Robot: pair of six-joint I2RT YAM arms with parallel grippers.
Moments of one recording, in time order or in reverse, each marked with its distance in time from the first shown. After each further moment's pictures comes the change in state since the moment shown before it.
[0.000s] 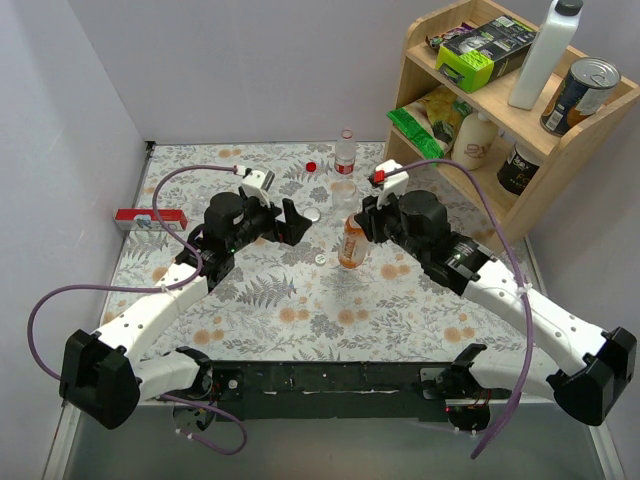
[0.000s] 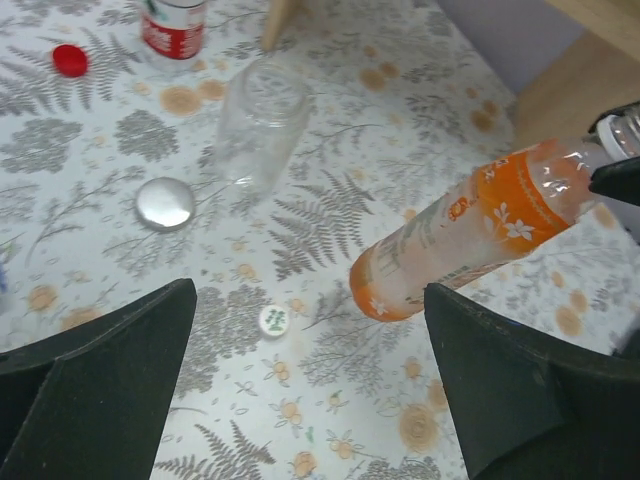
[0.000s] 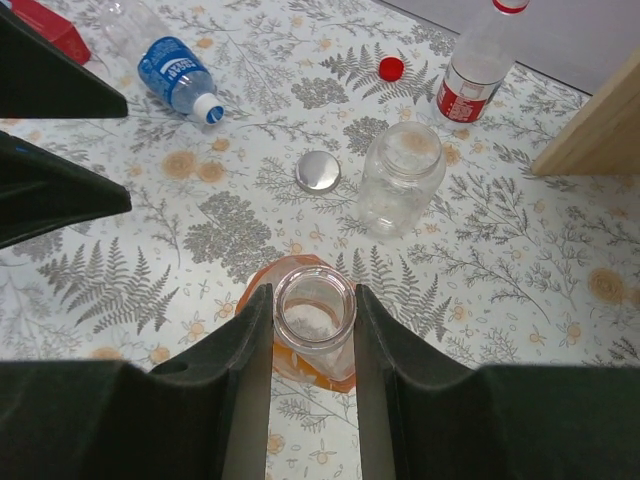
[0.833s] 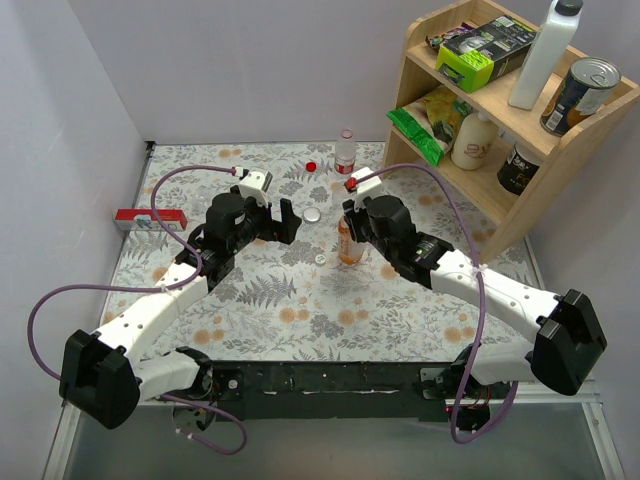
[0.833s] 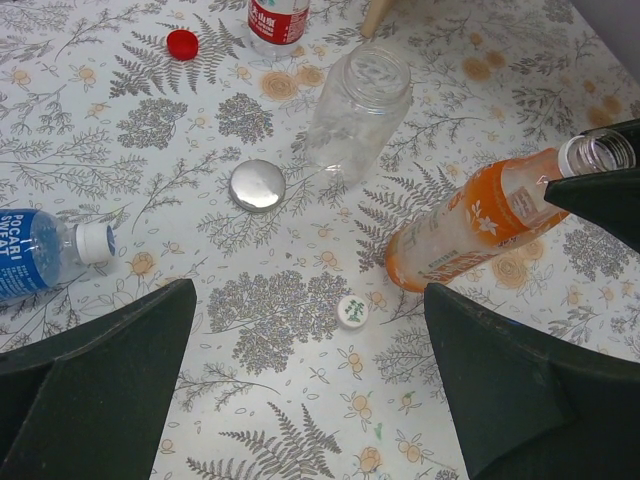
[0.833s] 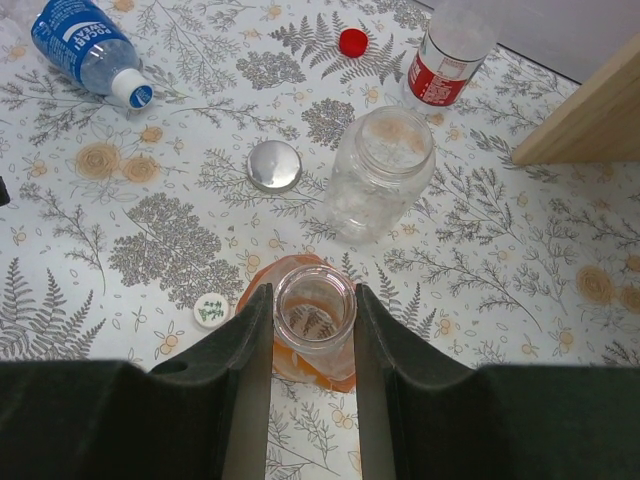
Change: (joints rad) left arm -0.003 0.000 0.006 -0.075 -0.212 0.094; right arm 0.055 0.220 -0.075 0.237 0.174 -0.061
